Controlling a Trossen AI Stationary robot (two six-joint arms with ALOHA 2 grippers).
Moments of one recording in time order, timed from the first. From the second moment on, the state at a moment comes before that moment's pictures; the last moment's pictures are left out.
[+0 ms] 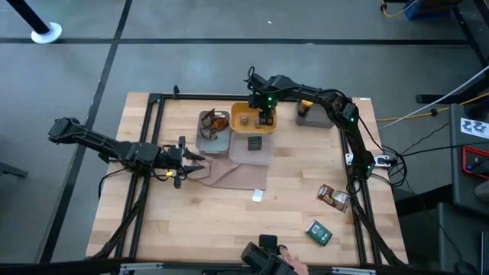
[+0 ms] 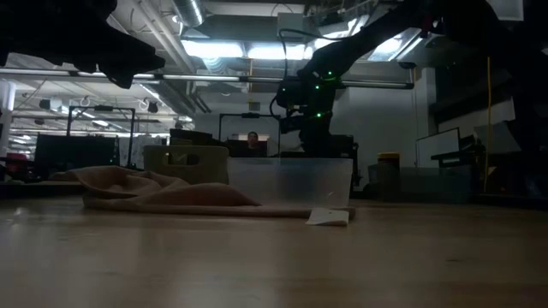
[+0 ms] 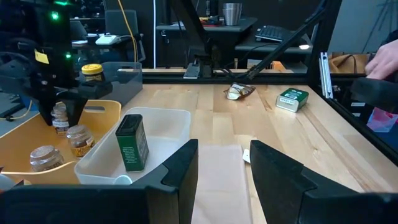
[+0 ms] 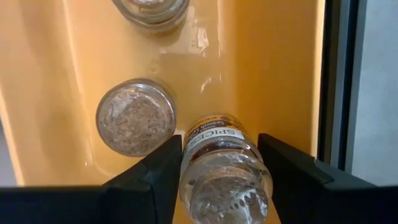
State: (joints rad) left arm -0.25 0.60 0.20 0.27 -0.31 -0.03; right arm -0.57 2.20 1.86 -0.97 0.00 -0.52
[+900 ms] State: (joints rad) left arm -0.25 0.60 0.20 0.27 -0.31 -0.03; right arm -0.57 2.20 1.91 -0.96 0.04 -0.49
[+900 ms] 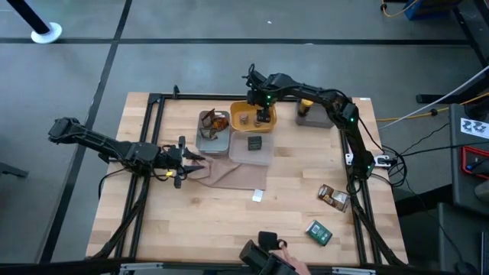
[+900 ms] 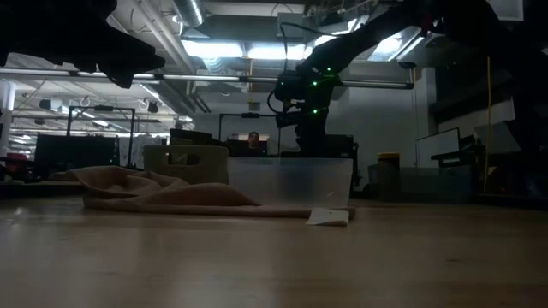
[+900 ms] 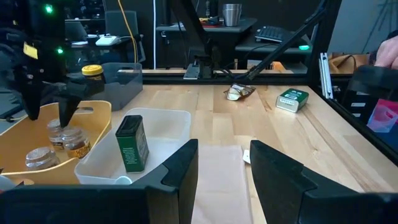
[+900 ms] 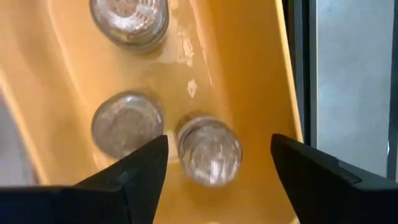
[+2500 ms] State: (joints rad) left arm -0.25 0.60 0.20 0.27 -0.43 -0.06; right arm 0.07 1.98 2.11 -1.57 0.01 0.08
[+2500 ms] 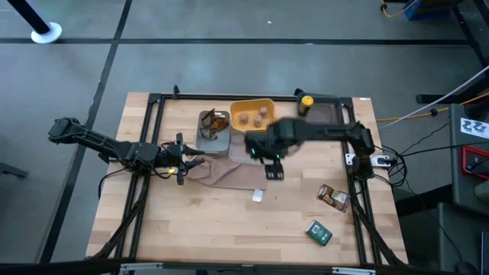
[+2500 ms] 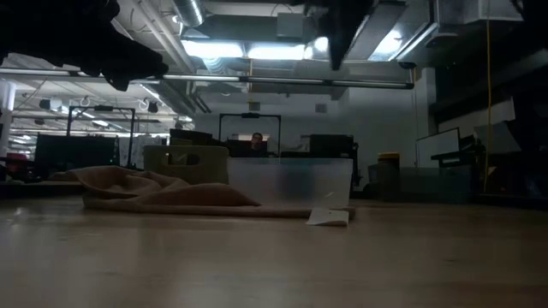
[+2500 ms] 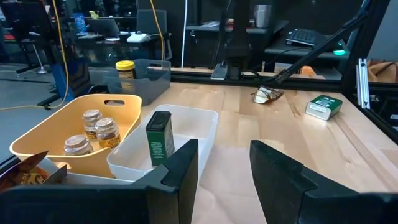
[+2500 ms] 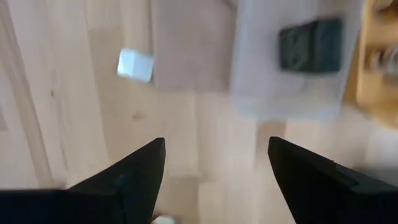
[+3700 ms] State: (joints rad) left arm -0.25 0.60 0.20 0.26 -0.42 -0.13; right arm 0.92 1.89 1.56 -1.24 0.05 1.63
